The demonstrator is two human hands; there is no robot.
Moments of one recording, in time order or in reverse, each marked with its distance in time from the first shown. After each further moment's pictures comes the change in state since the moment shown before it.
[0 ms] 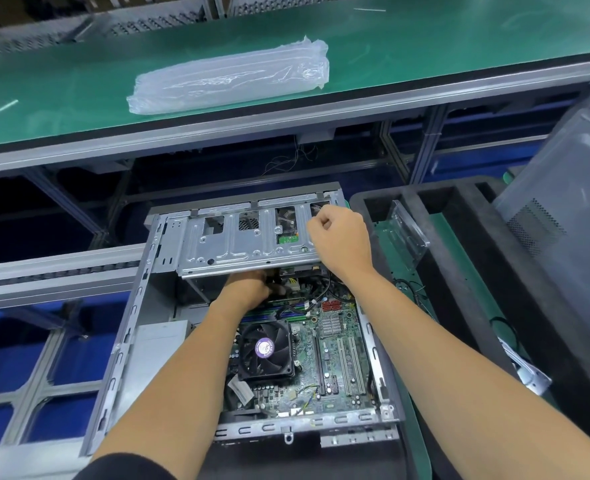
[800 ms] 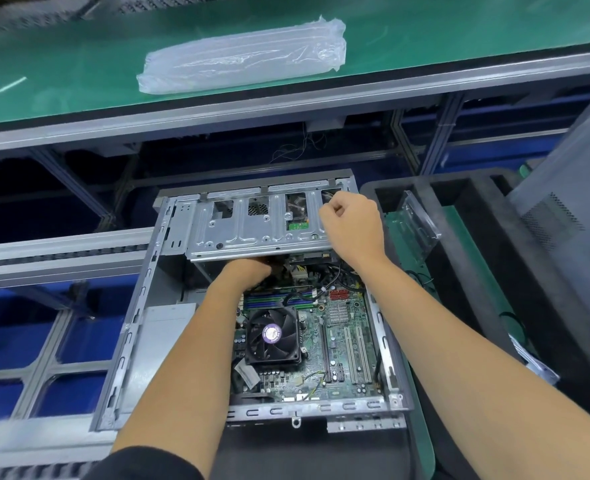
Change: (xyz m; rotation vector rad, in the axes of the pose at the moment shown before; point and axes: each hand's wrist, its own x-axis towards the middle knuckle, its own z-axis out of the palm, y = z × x) left_hand -0.004 -0.003 -0.018 -0.046 -0.125 -0.219; right_hand 0.002 -0.001 -0.001 -0.019 0.003 -0.010
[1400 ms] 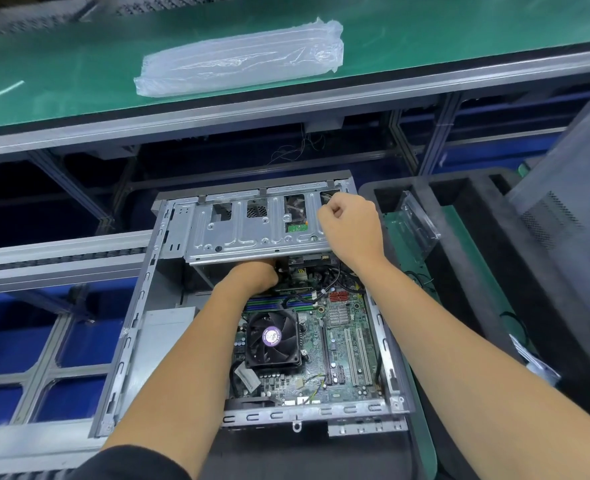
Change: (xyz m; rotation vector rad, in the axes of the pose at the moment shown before) left_hand -0.013 0.016 0.002 0.160 0.018 0.152; right_hand 0.002 0.001 0.002 -0.009 -0.002 0.010
